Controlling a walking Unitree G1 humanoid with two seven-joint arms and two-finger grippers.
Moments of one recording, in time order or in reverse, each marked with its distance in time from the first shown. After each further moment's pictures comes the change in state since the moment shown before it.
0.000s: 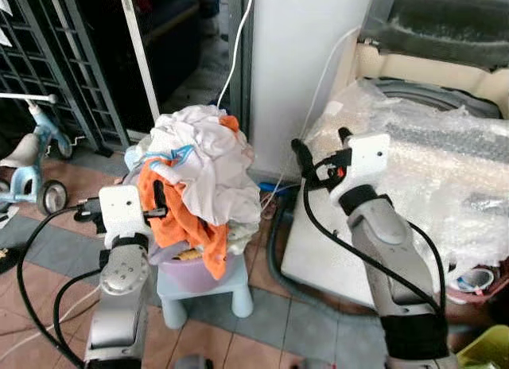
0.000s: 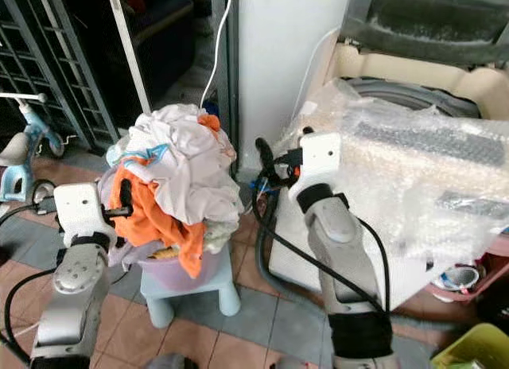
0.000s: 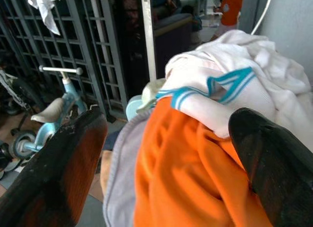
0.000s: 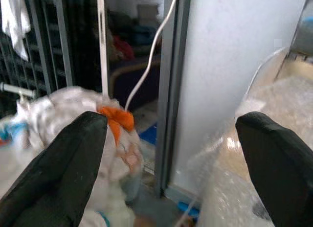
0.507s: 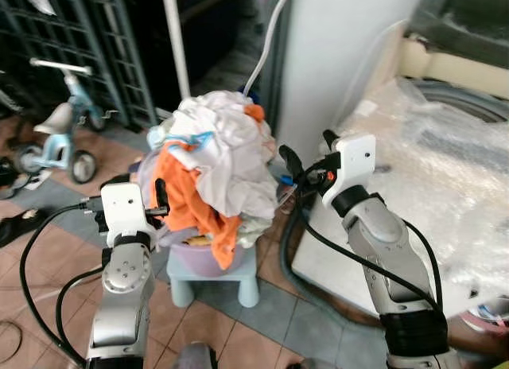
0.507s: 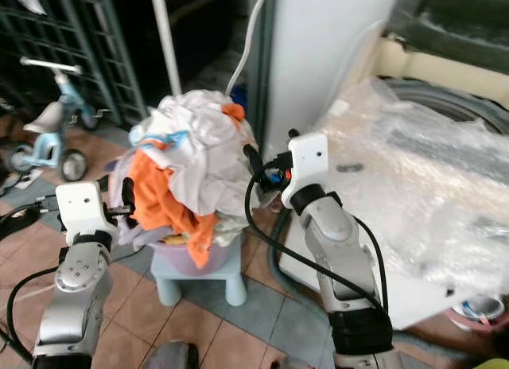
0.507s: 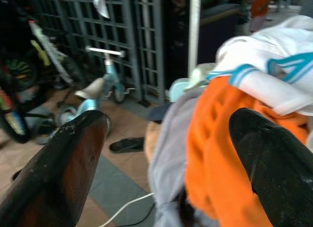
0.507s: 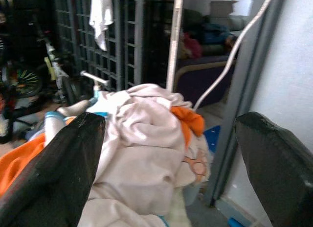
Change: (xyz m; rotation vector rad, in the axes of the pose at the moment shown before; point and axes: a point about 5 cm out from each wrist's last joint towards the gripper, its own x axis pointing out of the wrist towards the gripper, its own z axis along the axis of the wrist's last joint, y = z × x) left arm 0.000 0.000 -0.001 -0.009 0.006 0.005; right arm 0.000 0.008 -0.001 0.008 0.003 0.135
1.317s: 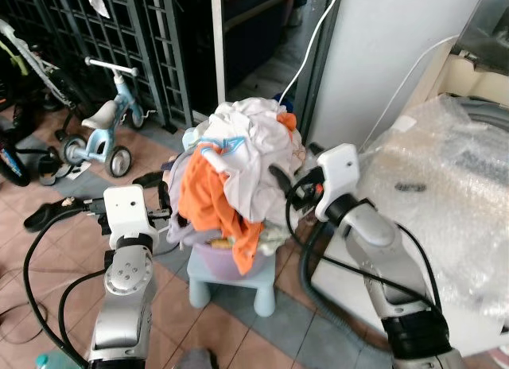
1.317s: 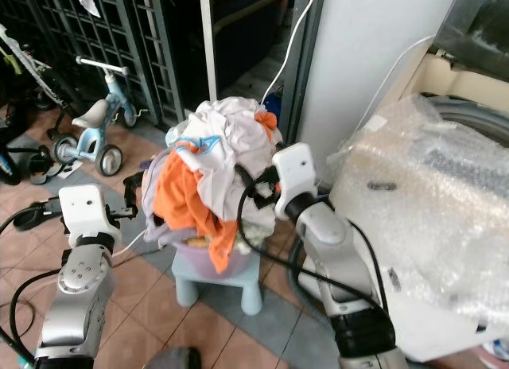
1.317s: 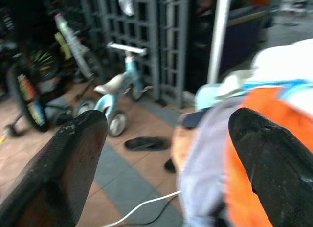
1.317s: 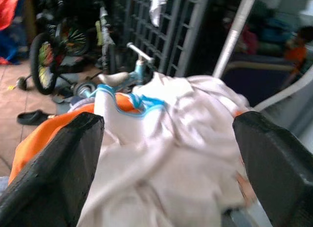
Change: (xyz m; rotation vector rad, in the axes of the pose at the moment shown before) left arm -0.001 -0.006 -0.001 -0.012 0.010 -0.020; right arm -0.003 0.012 -0.017 -0.129 0.097 0.158
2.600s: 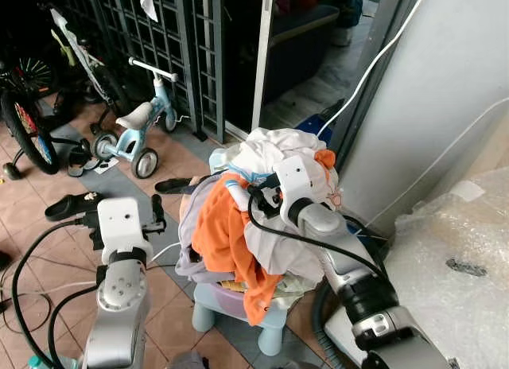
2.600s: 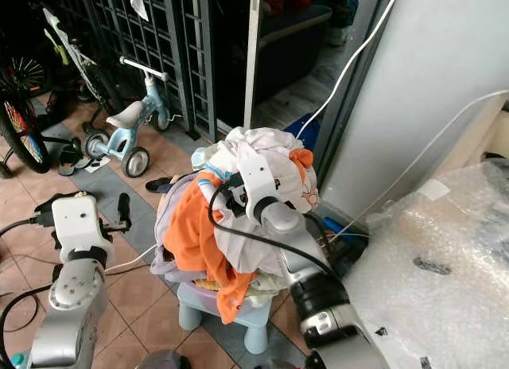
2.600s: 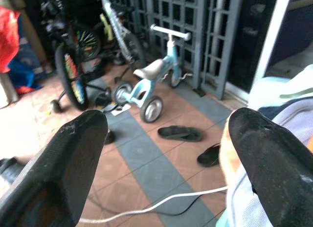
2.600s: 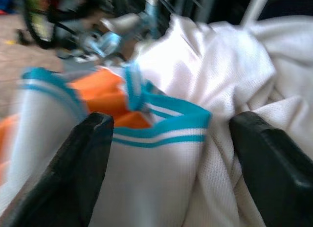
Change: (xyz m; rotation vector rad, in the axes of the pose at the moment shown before) left arm -0.024 0.016 -0.009 0.046 0.069 0.052; right arm 0.058 0.020 -0.048 0.141 0.330 -0.153
